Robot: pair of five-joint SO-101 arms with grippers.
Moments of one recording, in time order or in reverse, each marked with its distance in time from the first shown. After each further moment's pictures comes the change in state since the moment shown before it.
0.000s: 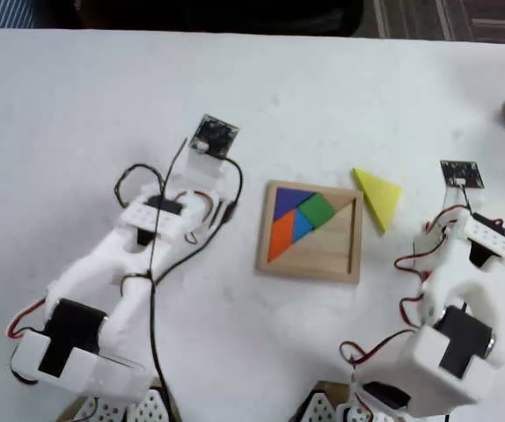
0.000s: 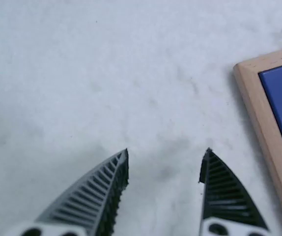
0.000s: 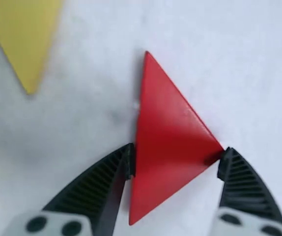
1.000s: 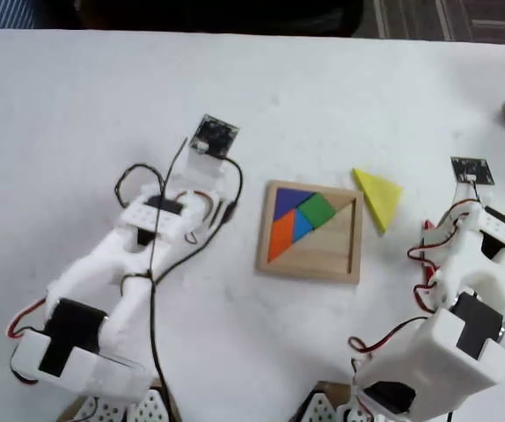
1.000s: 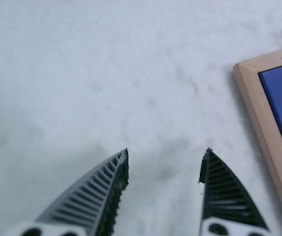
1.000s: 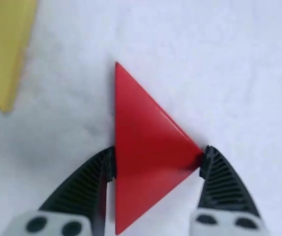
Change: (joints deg) left arm 0.0 0.0 0.0 0.0 0.0; right arm 0.6 11.5 -8.2 1.1 0.3
